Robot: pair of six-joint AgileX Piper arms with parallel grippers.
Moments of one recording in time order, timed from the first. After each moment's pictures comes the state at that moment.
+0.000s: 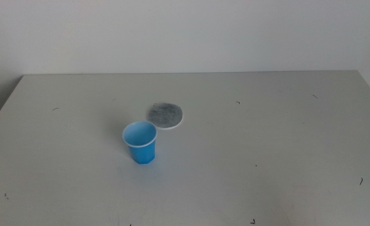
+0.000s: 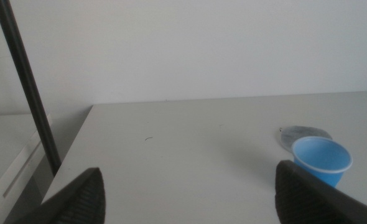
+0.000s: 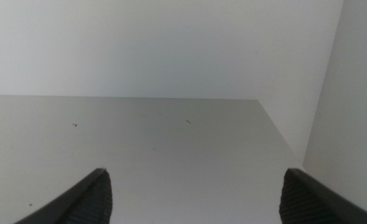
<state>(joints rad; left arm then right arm) -0.01 0.08 -0.21 -0.04 0.32 0.03 -0.04 -0.01 0.03 -0.03 0.14 0.02</state>
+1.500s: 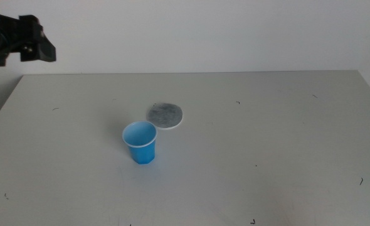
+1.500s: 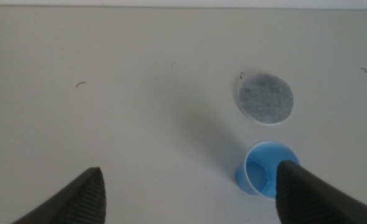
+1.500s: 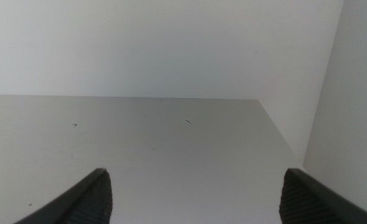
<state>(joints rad) -0.04 1.27 -1.31 -0.17 0.90 0.03 -0.04 -0.01 0.03 -0.03 0.14 0.02</state>
